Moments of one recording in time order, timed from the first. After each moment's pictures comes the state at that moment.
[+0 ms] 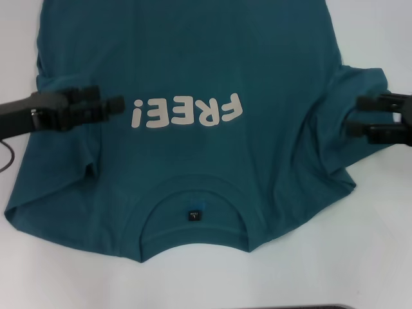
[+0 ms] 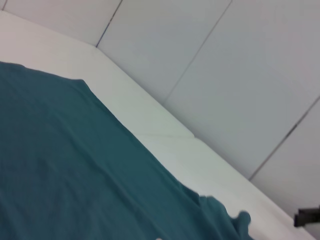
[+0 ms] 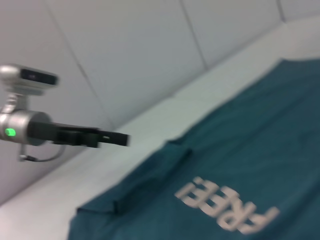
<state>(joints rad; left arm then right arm) -0.38 -2.13 -2.51 -0.90 -1.15 1.63 -1.82 0.34 1.93 2.38 0.71 -1.88 1.70 -1.54</state>
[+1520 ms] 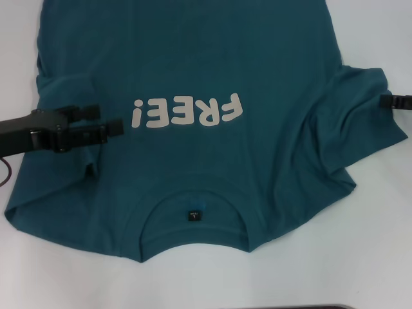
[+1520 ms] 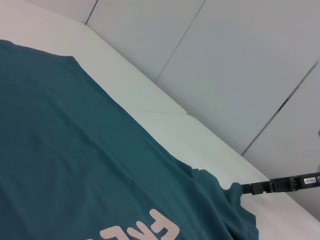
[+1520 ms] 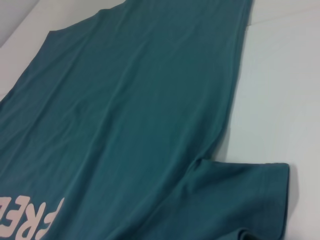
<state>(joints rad) -0.37 -2.11 -2.51 -0.87 -1.11 1.67 -1.77 0.41 1.96 2.57 0.73 -2.22 1.32 -1.16</state>
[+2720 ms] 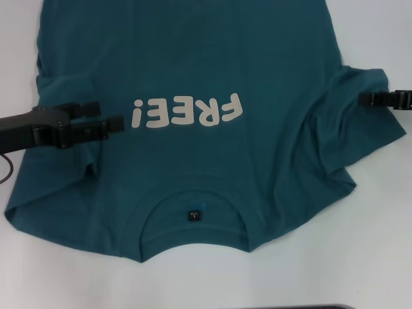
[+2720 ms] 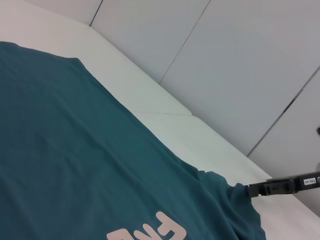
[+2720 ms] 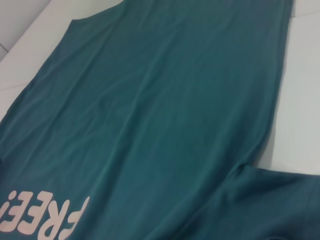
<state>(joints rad) -0.38 -2.11 -2.51 -0.86 -1.11 1.64 -1.76 0.46 1.99 2.53 0.70 -2.22 1.30 -1.16</state>
